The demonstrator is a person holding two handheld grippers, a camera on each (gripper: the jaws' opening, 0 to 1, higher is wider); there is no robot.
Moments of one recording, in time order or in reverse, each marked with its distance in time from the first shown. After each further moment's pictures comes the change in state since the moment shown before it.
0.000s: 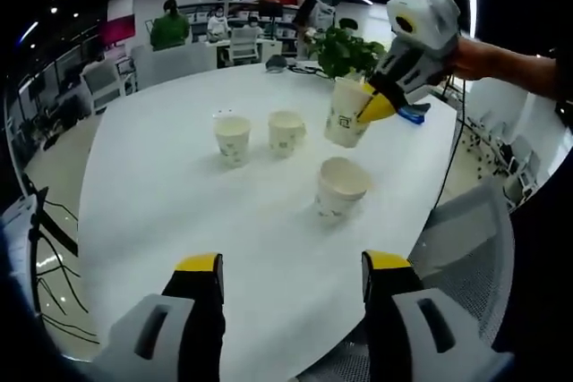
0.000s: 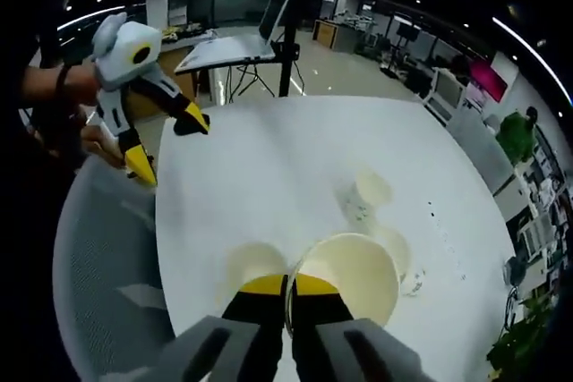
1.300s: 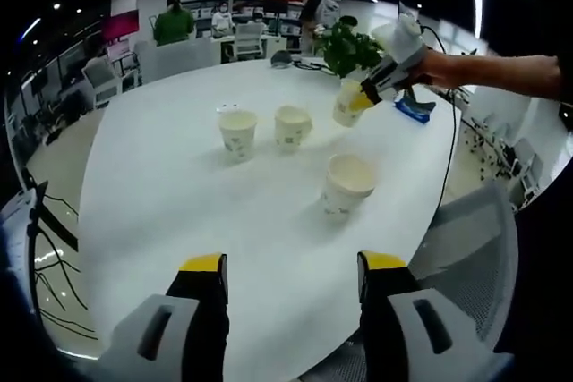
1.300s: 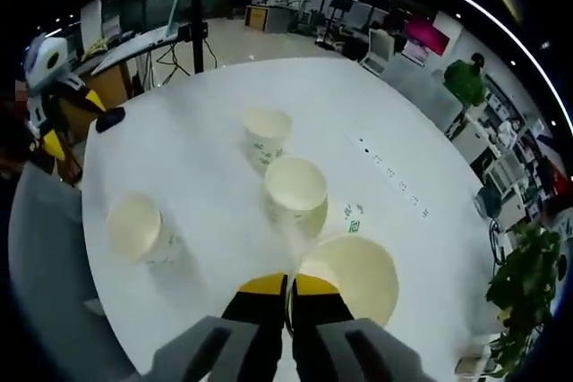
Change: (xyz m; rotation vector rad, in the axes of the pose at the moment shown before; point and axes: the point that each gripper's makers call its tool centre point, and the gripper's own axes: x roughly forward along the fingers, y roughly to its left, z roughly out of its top) left arm 0.004 0.008 -0.003 -0.019 0.014 0.014; right arm 0.008 -0.109 -0.094 0.230 0.065 -0.230
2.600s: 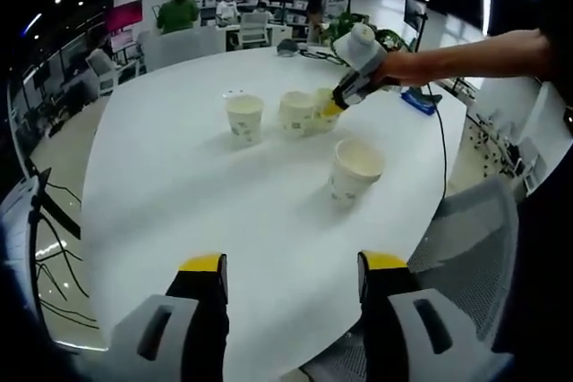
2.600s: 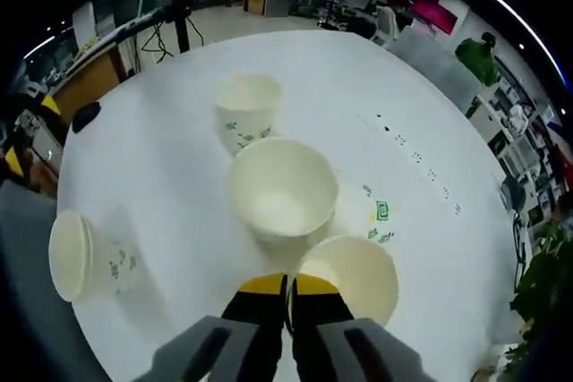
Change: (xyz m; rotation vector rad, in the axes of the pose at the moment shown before) left arm 0.000 0.006 -0.014 -0.020 0.052 0.024; right arm 0.086 -0.023 -0.005 0.046 0.084 0.045
